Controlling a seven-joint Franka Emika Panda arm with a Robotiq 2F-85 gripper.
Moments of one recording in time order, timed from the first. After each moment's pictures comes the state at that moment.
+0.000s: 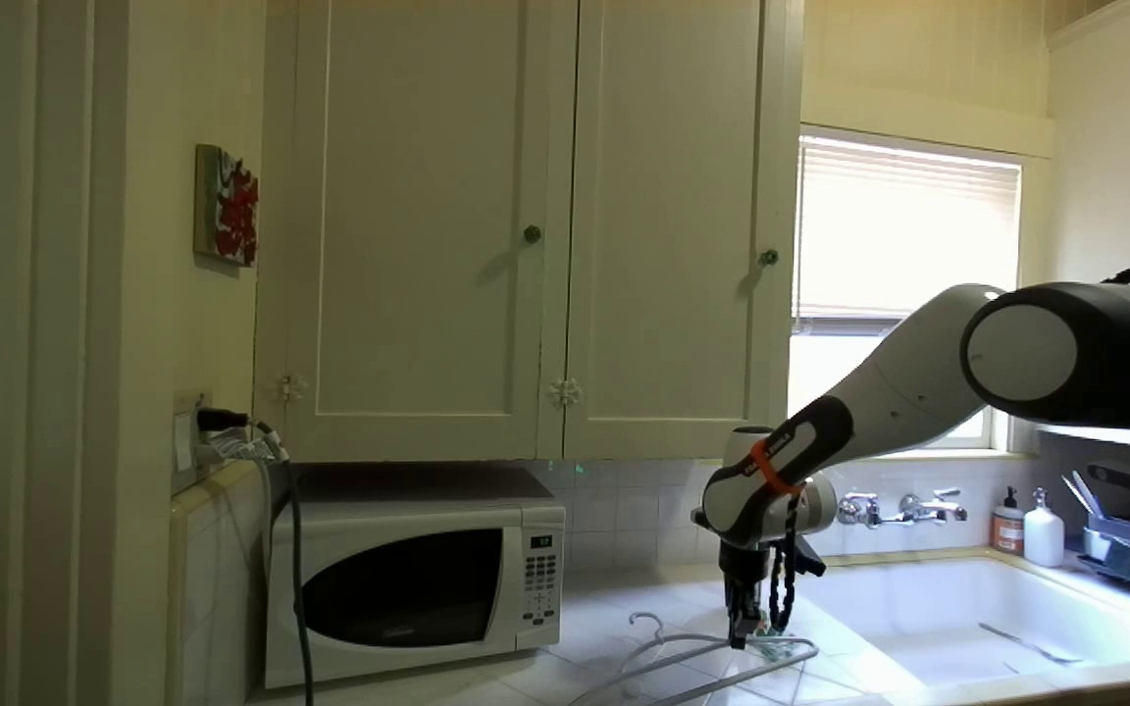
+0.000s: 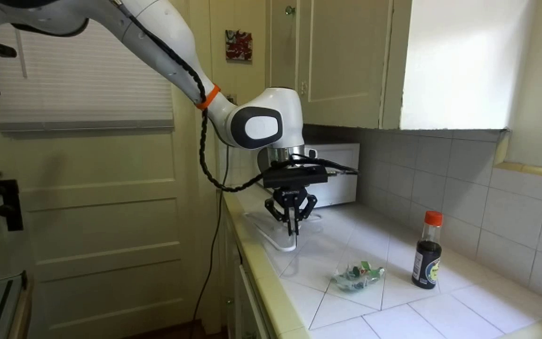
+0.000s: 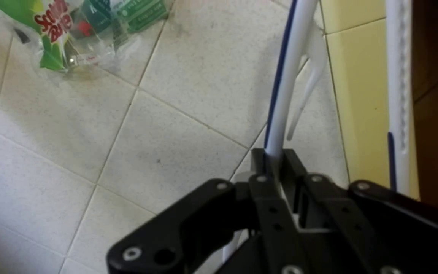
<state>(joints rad) -0.27 0.39 -0.01 -1.94 -0.05 2.47 -1.17</state>
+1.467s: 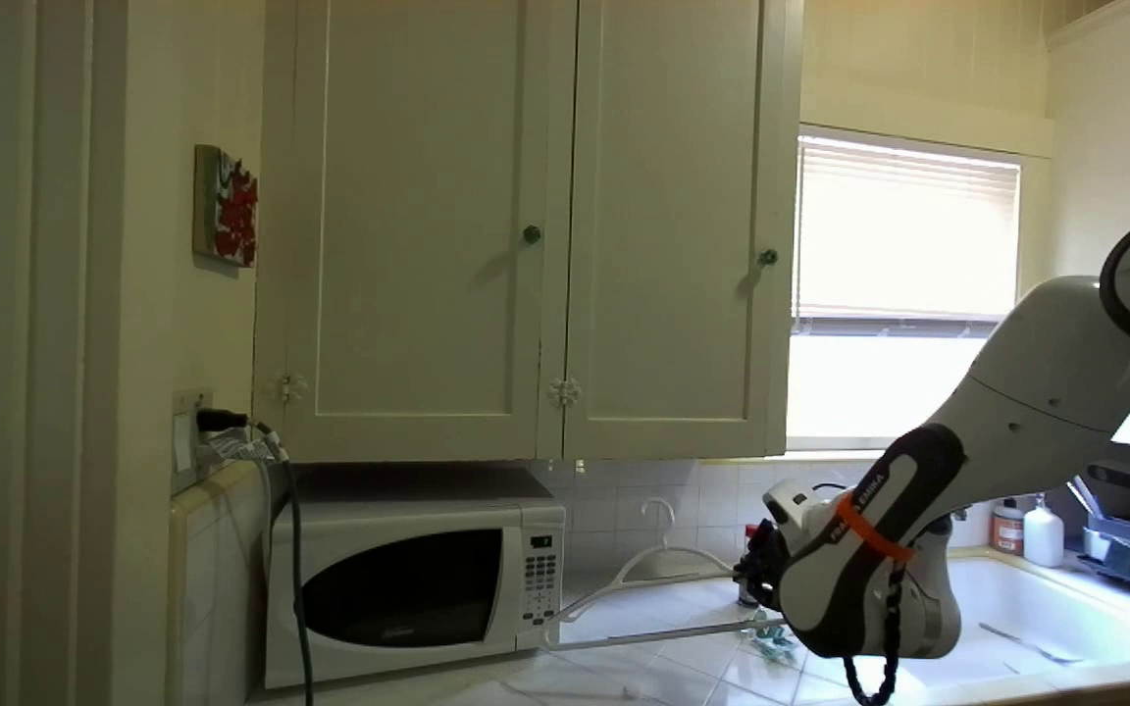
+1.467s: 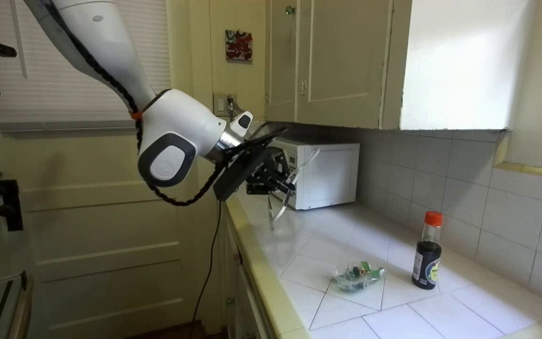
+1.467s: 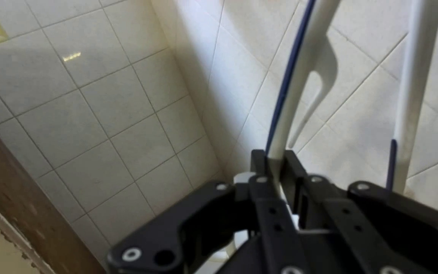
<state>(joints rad) -0.88 0.19 0.63 -2.56 0.07 3.69 -1.33</state>
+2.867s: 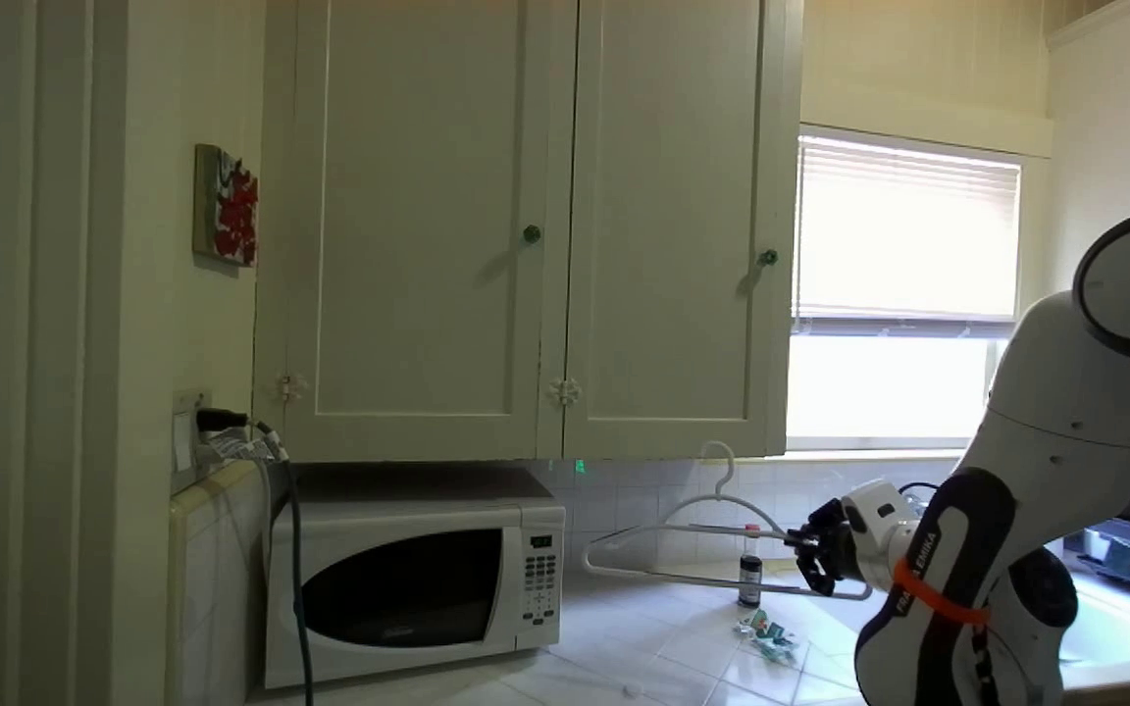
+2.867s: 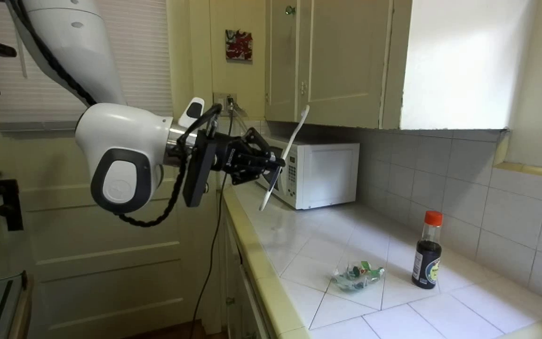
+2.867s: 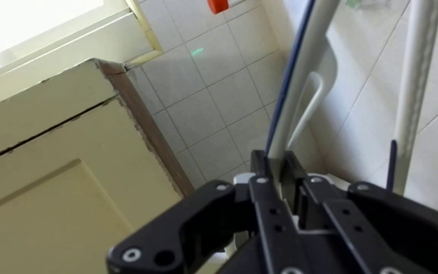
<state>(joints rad) -0.21 0.13 -0.16 -2.74 -0.04 4.20 -1.09</state>
